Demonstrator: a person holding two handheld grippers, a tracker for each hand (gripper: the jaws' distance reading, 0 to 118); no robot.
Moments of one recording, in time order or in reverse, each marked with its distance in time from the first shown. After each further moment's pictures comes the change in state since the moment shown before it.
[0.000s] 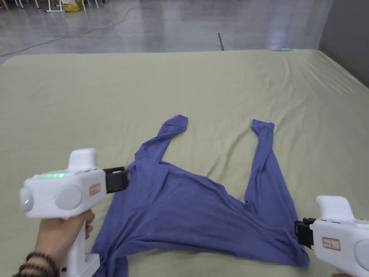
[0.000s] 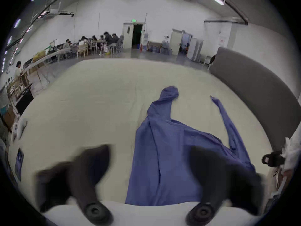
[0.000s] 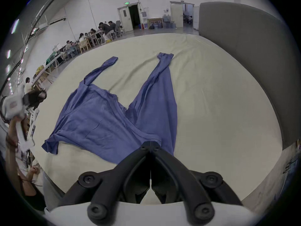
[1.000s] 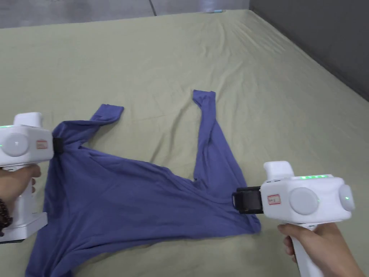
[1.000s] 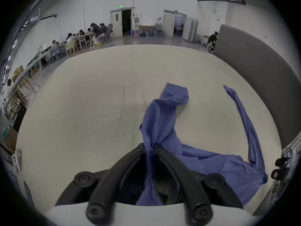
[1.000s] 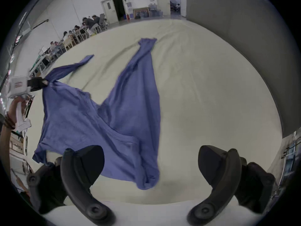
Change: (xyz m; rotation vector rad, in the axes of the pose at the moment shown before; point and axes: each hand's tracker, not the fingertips) left arm 0.021 0.069 -0.094 -0.115 -0.026 -0.087; right arm 0.032 0.009 -0.045 -0.136 -0.096 -0.107
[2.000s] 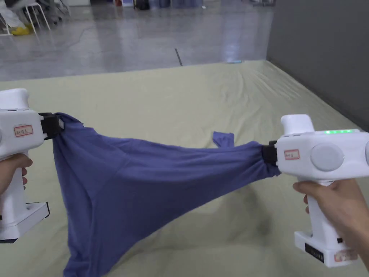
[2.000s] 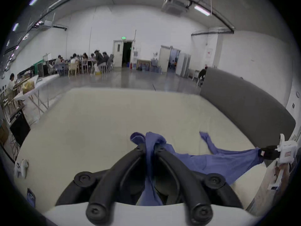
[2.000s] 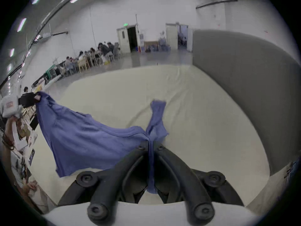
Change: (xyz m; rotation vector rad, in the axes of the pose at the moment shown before) left arm -0.030 0.066 0.168 0.393 -0.072 0.063; right arm -0.023 0.127 0.118 0.410 0.062 0.097
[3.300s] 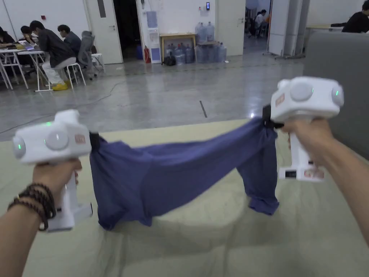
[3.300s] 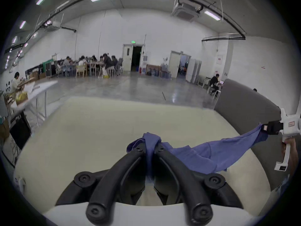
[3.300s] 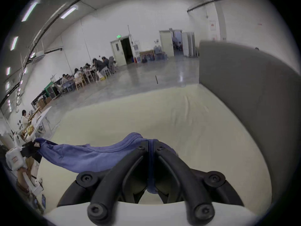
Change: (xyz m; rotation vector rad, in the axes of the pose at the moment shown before) left arm -0.006 0.085 -0.191 -0.029 0.075 0.056; right arm 0.004 0.246 -0.213 -0.010 0.021 -0.125
